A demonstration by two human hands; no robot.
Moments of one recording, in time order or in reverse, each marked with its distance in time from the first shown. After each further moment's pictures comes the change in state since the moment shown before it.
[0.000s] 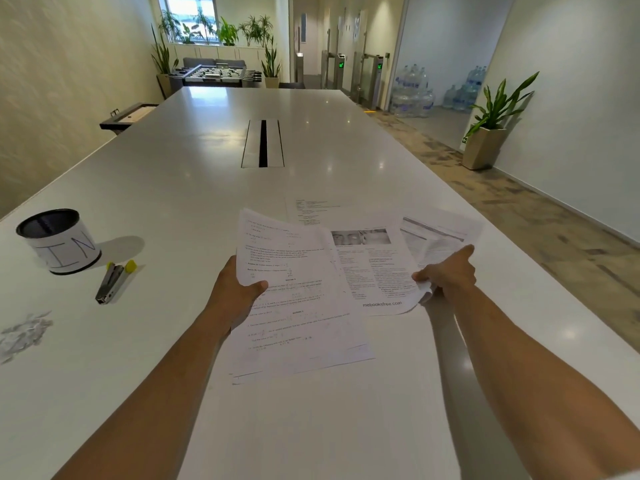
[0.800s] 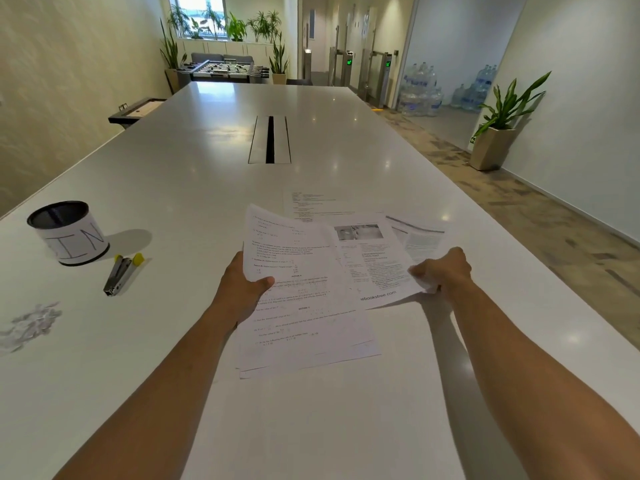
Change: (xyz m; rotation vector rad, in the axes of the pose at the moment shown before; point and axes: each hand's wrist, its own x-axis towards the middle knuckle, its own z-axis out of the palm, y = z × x) left_hand -0.007 0.009 0.003 0.109 0.046 0.021; right_hand -0.001 -0.005 0.010 0.107 -0.065 -0.053
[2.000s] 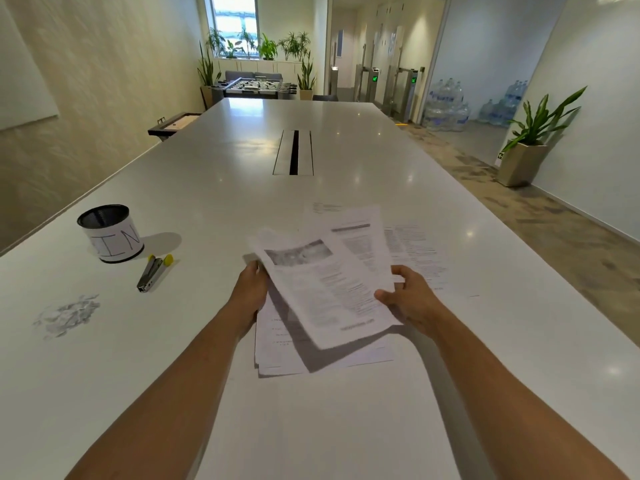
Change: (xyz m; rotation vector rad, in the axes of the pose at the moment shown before) left_hand -0.015 0.026 -0.005 -0.244 0.077 -0.213; right_hand -0.060 0.000 0.040 0.271 -0.636 -0.239
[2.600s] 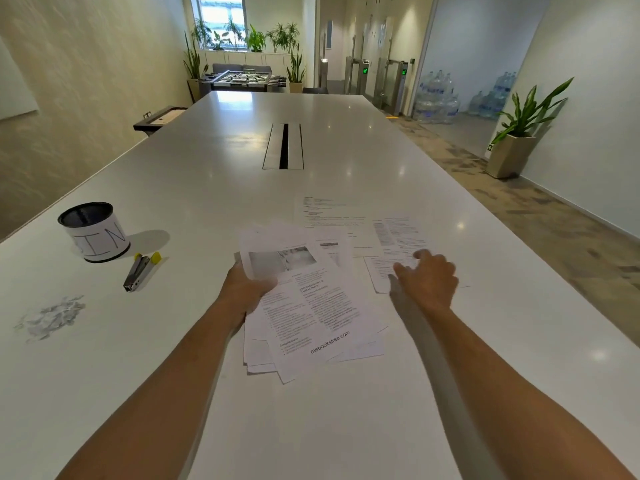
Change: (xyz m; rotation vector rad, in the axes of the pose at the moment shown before) left_hand 0.012 -0.015 -0.007 -0.048 -0.069 0.004; right_hand 0.016 0.005 -0.024 -0.822 0.608 -0.066
